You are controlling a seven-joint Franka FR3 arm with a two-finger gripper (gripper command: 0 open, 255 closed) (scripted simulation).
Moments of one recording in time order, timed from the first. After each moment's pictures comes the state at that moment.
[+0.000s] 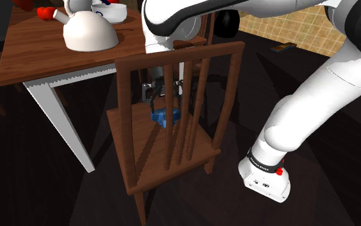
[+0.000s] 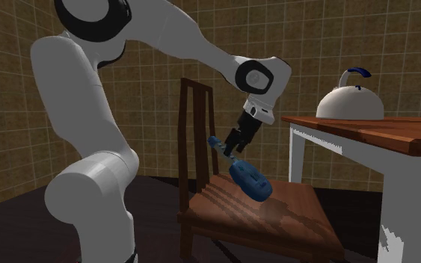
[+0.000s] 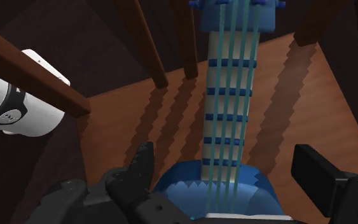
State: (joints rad) arm 0.01 -0.26 0.31 -2.21 0.46 1.64 0.93
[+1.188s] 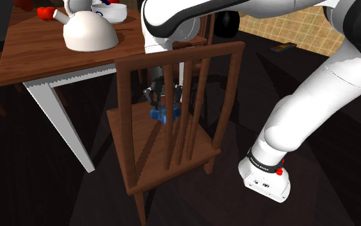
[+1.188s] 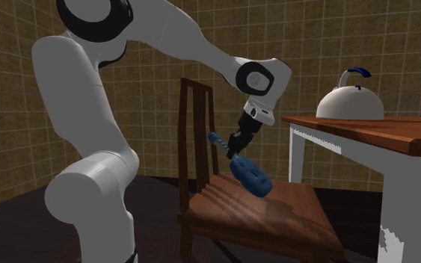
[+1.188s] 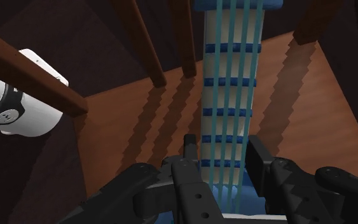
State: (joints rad) arm 0.01 -0.25 0.31 -2.21 0.46 1.65 0.93
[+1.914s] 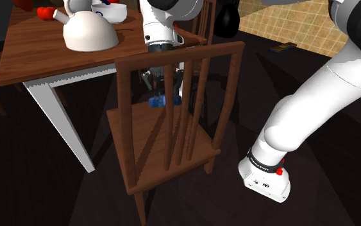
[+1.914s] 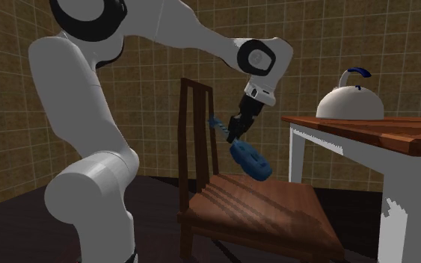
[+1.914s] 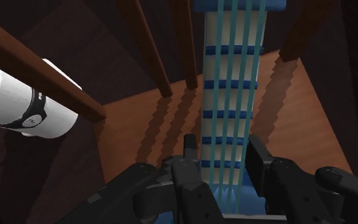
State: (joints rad) arm 0.01 -0.27 0.29 -2.09 0.45 1.50 0.97
